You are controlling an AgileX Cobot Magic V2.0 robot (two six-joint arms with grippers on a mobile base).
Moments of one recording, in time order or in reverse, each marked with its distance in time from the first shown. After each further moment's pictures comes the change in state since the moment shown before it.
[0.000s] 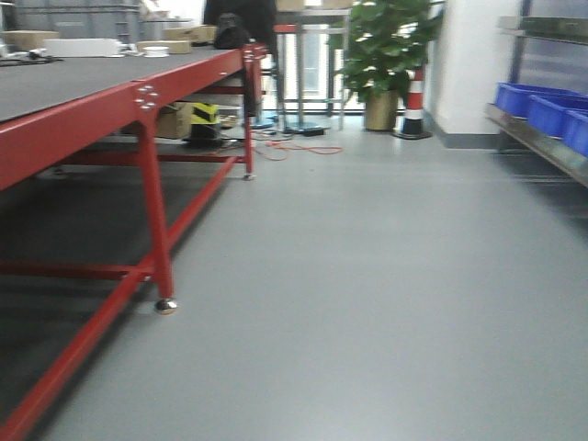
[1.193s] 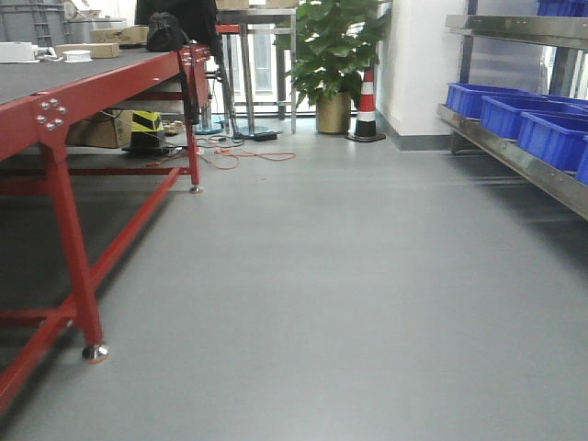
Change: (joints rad) left arm 0.000 -0.006 0.000 0.000 0.000 0.000; right arm 0.000 0.000 0.000 0.000 0.000 0.000
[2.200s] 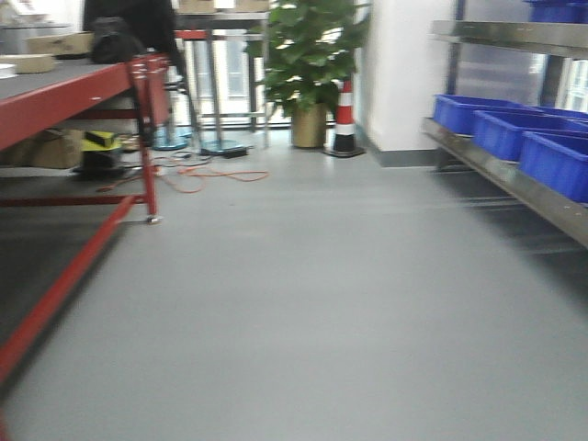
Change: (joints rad) left arm 0.000 0.000 0.000 0.002 -0.001 0.000; right arm 0.000 0.000 0.000 0.000 0.000 0.000
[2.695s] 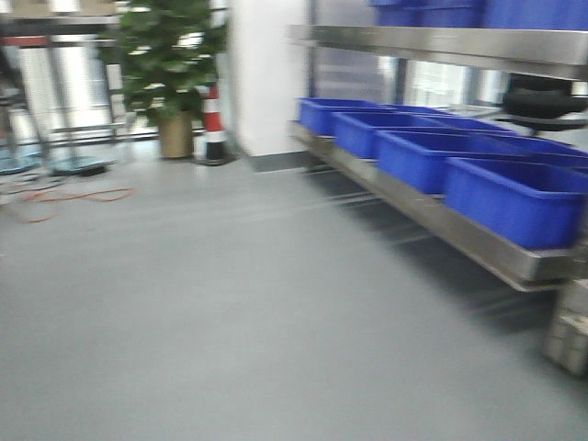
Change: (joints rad) left arm 0.000 0.000 0.000 0.000 -0.002 0.000; right arm 0.000 0.000 0.000 0.000 0.000 0.000
